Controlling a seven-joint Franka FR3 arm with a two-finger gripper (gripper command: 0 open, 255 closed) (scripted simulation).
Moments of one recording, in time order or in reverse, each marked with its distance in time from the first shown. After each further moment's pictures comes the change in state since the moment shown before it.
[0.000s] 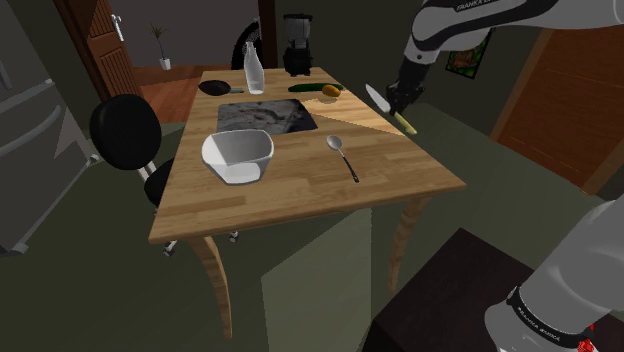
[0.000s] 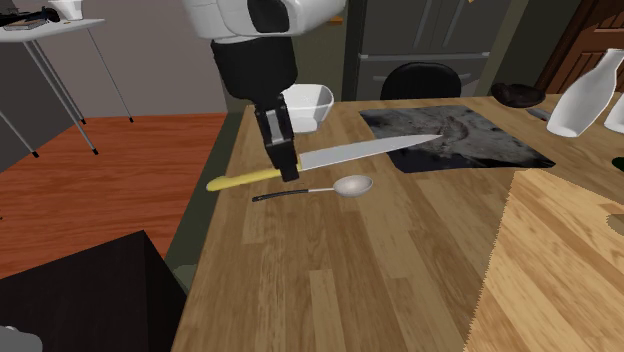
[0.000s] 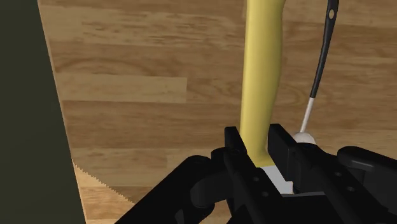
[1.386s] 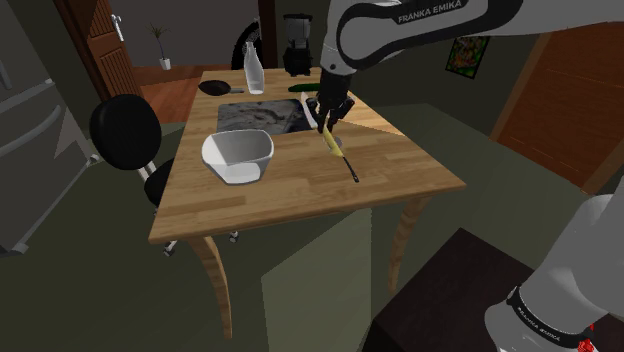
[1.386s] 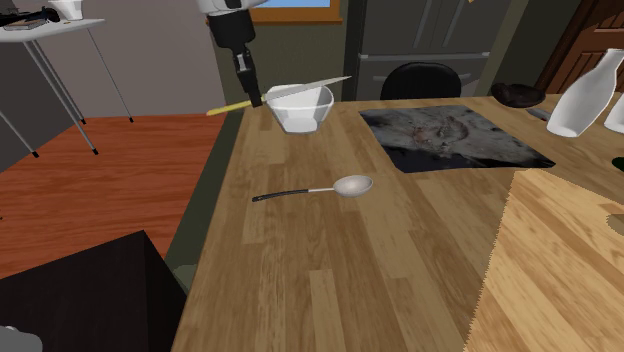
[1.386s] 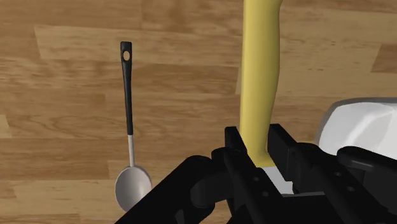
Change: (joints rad) arm 0.216 0.135 0.272 0.149 -0.077 -0.010 0.518
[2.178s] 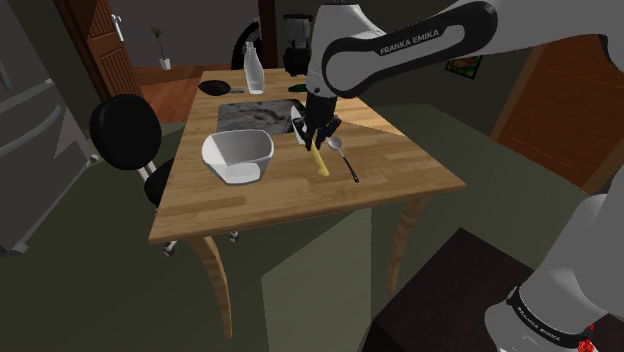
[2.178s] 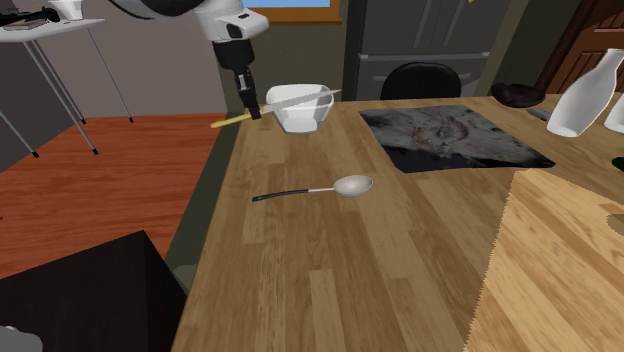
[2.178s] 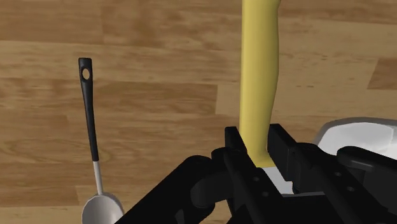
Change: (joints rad) arm 0.034 0.065 0.030 -0.037 -0.024 0.098 0.079
